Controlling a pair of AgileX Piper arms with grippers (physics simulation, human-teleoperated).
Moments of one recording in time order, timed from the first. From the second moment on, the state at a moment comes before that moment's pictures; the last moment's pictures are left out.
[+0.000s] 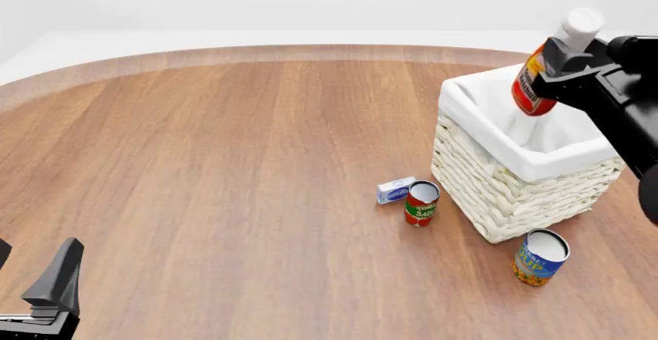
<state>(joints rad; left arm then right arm) 0.00 0.00 0.00 0.00 0.00 0.03 1.15 -0.71 -0.45 0.02</state>
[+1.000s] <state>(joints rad) 0.00 0.00 0.00 0.00 0.00 -0.05 1.41 -0.76 -0.45 0.01</state>
